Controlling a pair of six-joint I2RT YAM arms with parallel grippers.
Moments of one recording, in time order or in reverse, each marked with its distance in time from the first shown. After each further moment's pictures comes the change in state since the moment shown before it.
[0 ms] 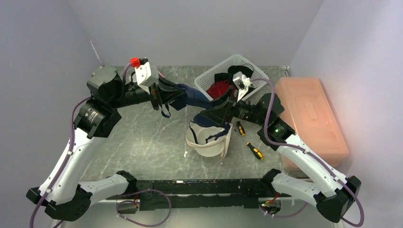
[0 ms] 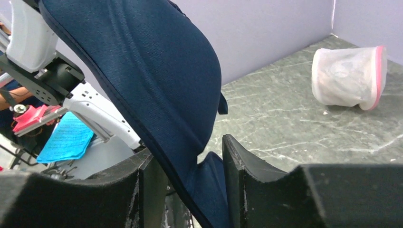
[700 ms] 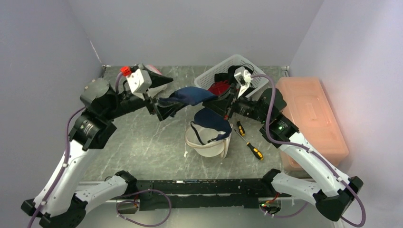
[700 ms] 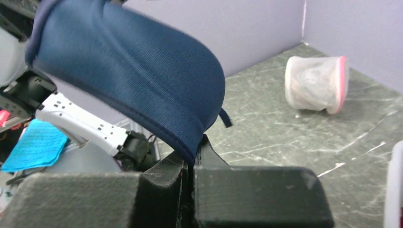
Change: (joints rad) left arm 0.000 -0.098 -0.120 0.055 -0.136 -0.022; right arm 0.003 0.021 0.090 -0.100 0.058 -0.083
